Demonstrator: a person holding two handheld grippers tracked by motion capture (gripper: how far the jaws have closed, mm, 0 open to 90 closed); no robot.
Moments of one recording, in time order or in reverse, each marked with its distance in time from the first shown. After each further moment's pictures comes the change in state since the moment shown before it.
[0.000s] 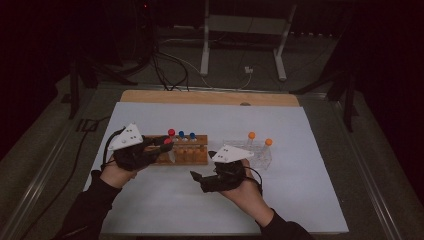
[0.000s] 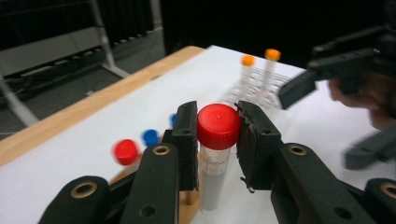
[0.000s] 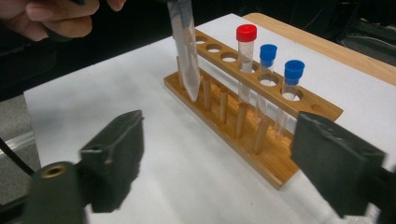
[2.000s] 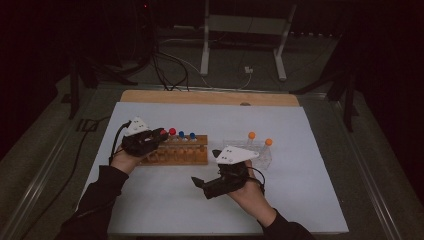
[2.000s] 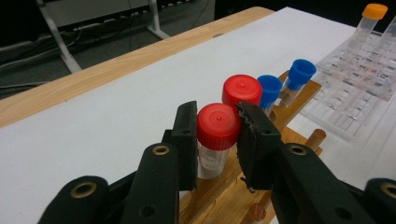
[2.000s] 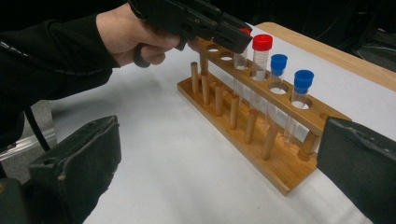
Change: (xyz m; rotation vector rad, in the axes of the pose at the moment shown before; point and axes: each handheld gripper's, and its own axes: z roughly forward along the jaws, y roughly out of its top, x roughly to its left) left arm 0.054 -0.046 0.052 0.123 0.150 -0.104; right arm -0.001 0.000 -0.010 -0.026 0.060 -0.022
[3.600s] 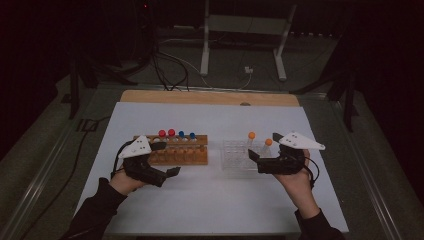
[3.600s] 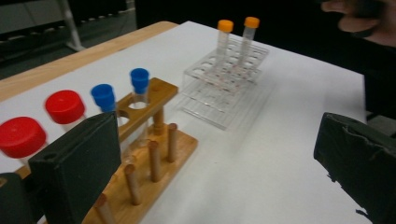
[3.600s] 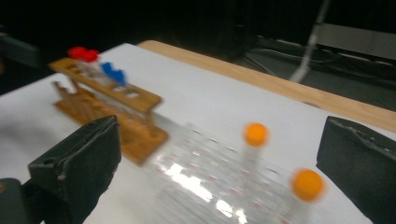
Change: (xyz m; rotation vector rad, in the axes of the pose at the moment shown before) left arm -0.059 -0.004 -0.038 -0.059 -0.285 0.066; right arm -0.094 -0.032 -0.093 -0.093 -0.356 0.141
